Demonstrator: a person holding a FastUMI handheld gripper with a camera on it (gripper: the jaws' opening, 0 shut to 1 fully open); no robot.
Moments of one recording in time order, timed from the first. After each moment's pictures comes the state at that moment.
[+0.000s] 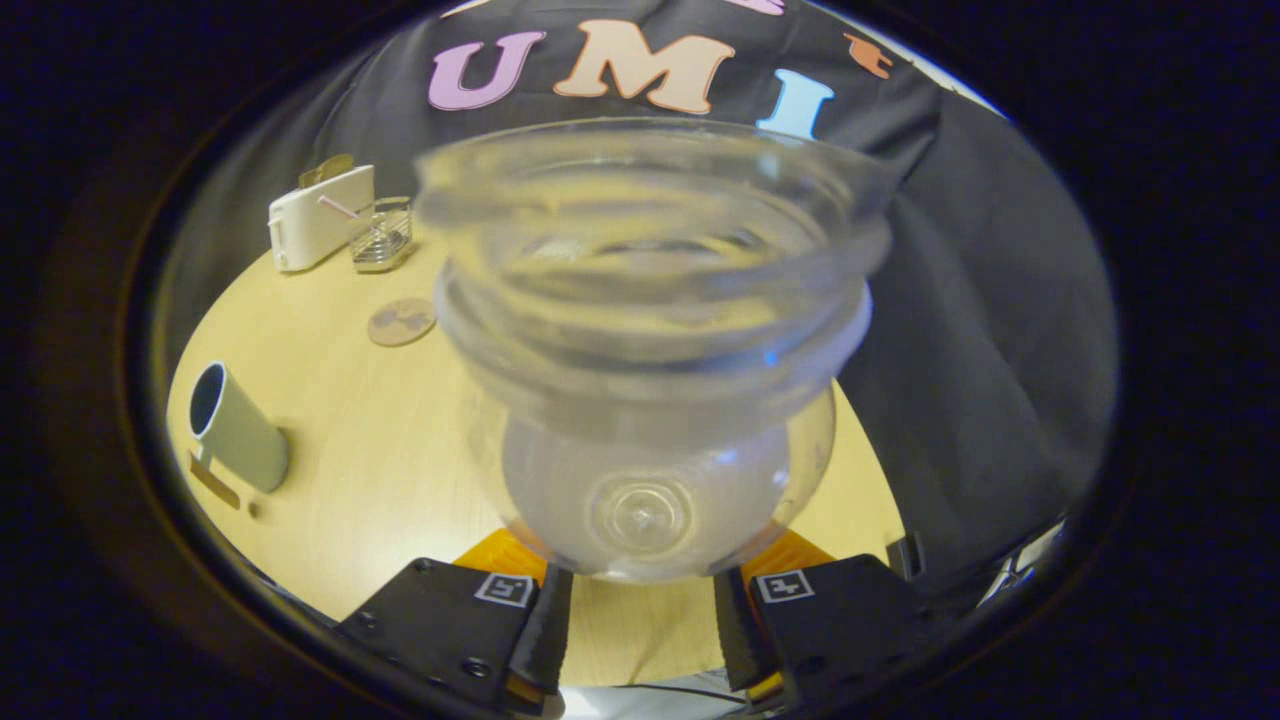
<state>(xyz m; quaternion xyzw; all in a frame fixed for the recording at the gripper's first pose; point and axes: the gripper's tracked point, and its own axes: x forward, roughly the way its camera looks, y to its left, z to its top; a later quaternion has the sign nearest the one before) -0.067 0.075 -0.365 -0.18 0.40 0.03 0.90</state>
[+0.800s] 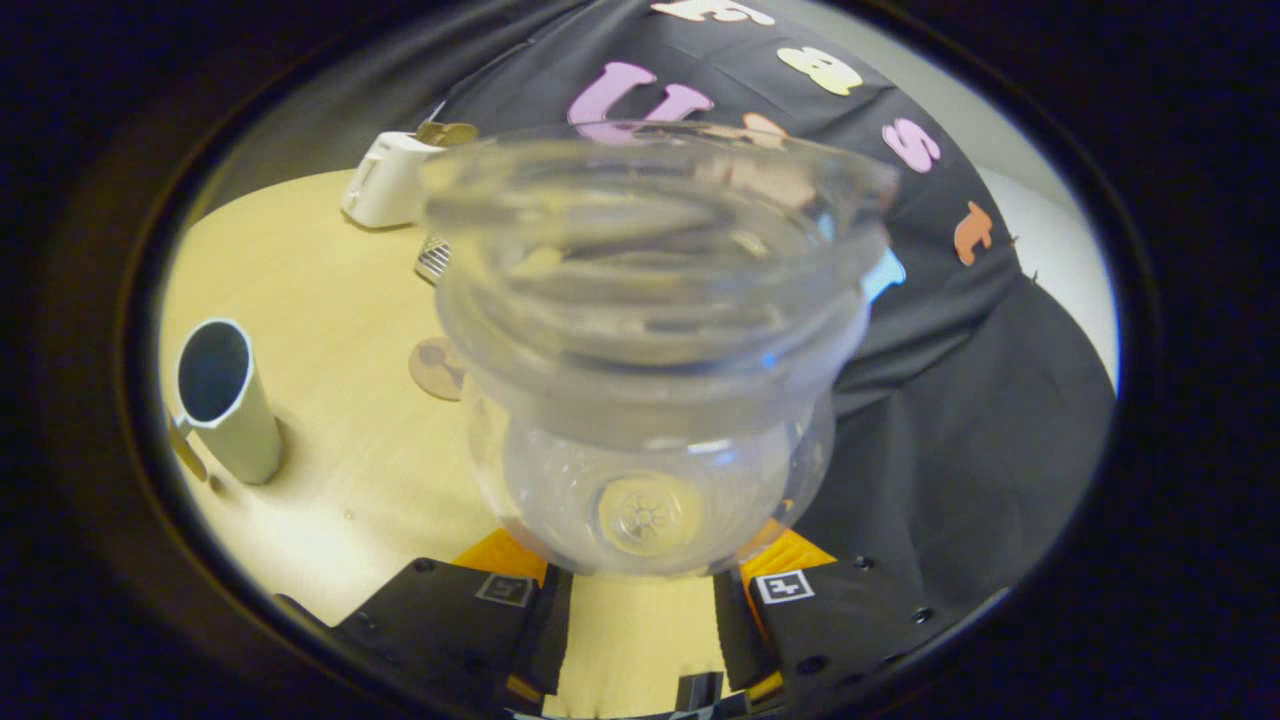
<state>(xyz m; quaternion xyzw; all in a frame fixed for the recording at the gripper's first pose) -0.029 0.189 -0.294 -0.39 0.22 0.08 0.89</state>
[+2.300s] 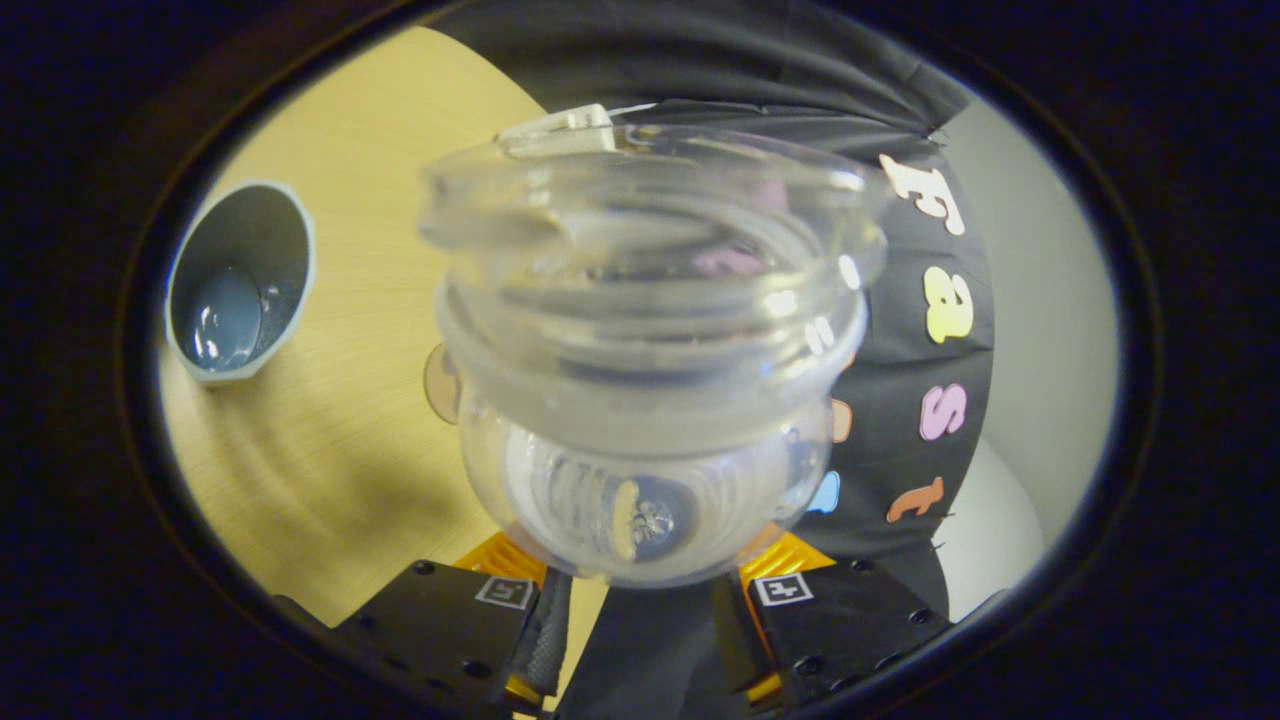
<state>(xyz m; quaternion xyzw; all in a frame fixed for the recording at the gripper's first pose) -0.017 0.293 -0.268 -0.67 0.04 0.14 0.72</state>
